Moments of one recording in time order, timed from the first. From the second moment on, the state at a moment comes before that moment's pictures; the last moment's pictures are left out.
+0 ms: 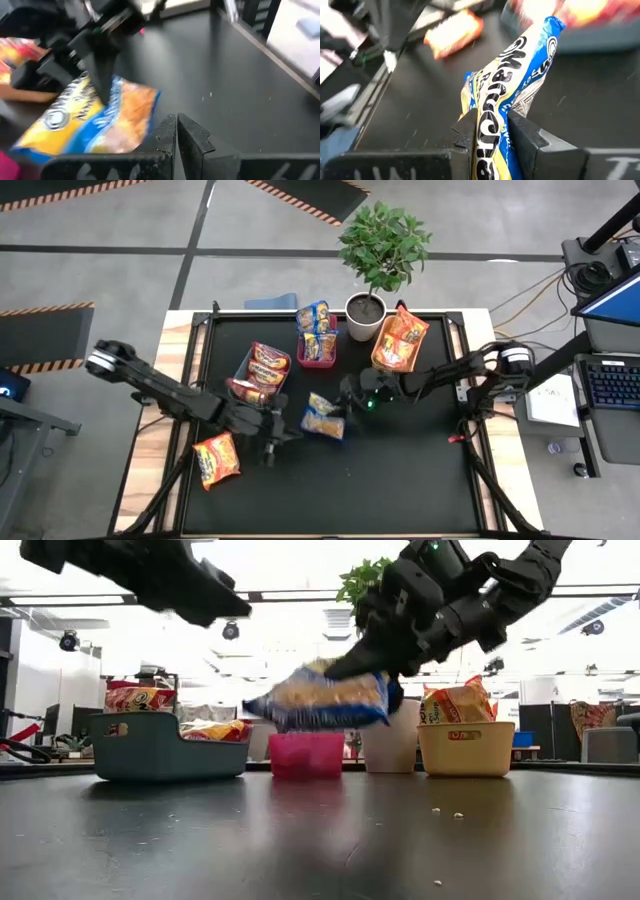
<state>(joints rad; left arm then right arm) -0.37 1.31 0.65 0.21 -0.24 0.04 -0.03 1.67 0.77 0.50 -0.26 0.35</state>
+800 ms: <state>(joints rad) -0.35 0.68 0.35 0.36 -0.33 0.23 -0.34 1.72 1.19 0.03 -0.10 -0.60</state>
